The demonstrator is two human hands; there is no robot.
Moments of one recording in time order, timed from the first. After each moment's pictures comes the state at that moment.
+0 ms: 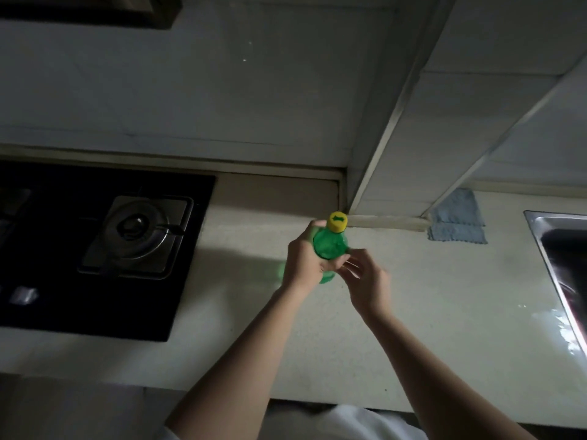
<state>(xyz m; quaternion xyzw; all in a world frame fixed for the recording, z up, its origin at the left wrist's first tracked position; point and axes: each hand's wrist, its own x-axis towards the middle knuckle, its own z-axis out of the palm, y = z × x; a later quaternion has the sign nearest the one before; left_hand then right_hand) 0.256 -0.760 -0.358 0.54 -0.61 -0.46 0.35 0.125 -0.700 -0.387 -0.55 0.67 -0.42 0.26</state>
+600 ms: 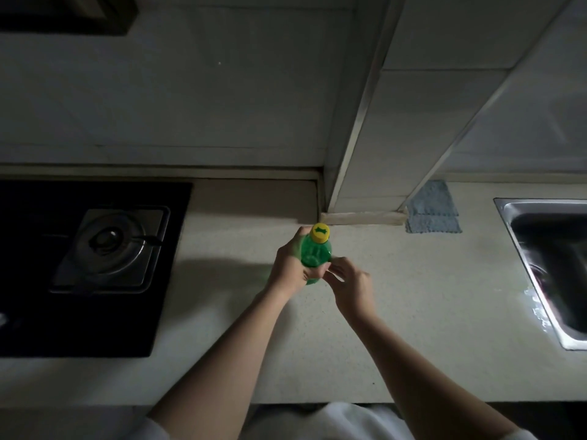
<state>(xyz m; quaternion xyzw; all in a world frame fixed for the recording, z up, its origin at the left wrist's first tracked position) 0.250 -0.759 -0.374 0.50 -0.62 -0.53 0.30 0.117 -0.690 -0.406 -0.58 0.69 -0.38 0.22</state>
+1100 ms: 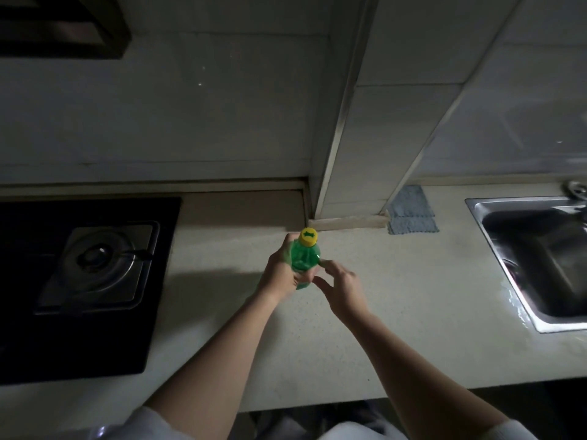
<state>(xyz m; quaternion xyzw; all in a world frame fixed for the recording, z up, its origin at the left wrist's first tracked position) 0.259 -0.760 -0.373 0.51 -0.64 -0.53 0.21 0.117 -0.680 -0.390 -0.61 0.71 -0.28 0.21</state>
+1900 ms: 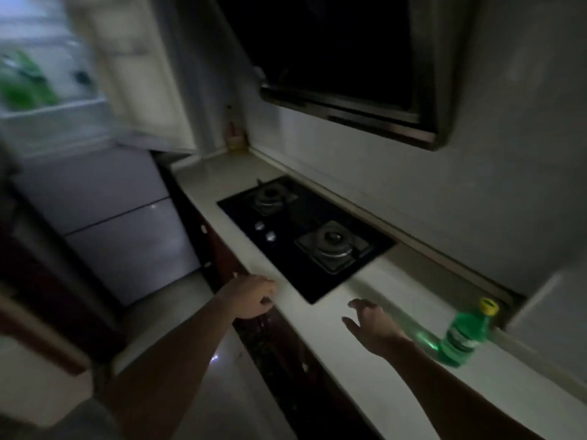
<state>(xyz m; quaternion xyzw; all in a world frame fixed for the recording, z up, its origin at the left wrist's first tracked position) 0.551 -0.480 -0.248 0.77 -0.62 -0.10 -0.02 0.283 -0.634 -0.301 -0.92 0.35 -0.01 0.18</state>
